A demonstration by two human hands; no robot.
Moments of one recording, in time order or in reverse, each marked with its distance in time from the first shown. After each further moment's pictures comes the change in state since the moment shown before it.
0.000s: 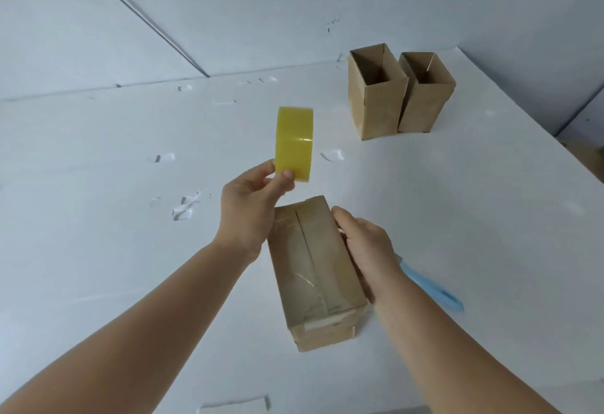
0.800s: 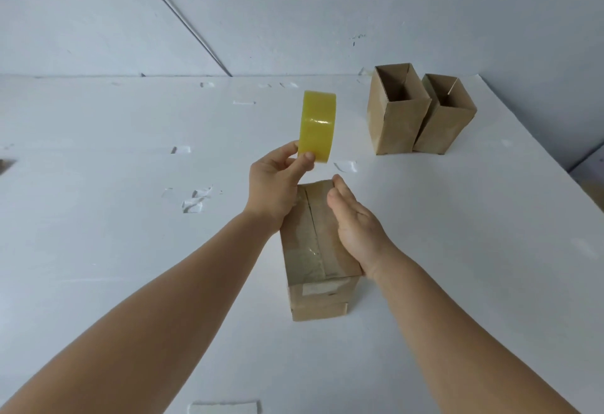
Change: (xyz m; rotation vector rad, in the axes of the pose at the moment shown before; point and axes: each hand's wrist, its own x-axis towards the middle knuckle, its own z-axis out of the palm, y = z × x) left_hand 0.031 0.005 0.014 -0.063 0.042 0.038; right_hand -0.003 -0.042 0.018 -0.449 -0.330 -0.358
